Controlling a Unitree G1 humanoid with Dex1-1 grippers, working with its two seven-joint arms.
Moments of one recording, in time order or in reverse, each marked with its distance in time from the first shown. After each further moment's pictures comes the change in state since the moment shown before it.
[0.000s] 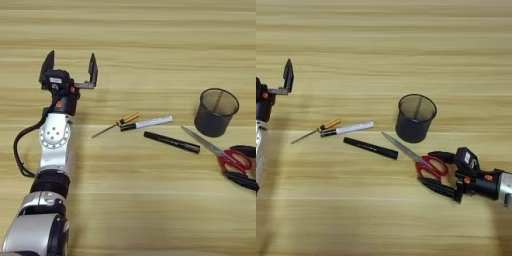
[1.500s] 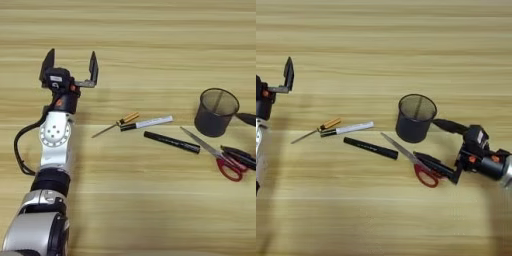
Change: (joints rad) left arm -0.009 0.000 -0.002 -0.004 0.003 -0.001 0.001; right arm -0.014 0.041 -0.142 -0.245 0.236 0.057 0.001
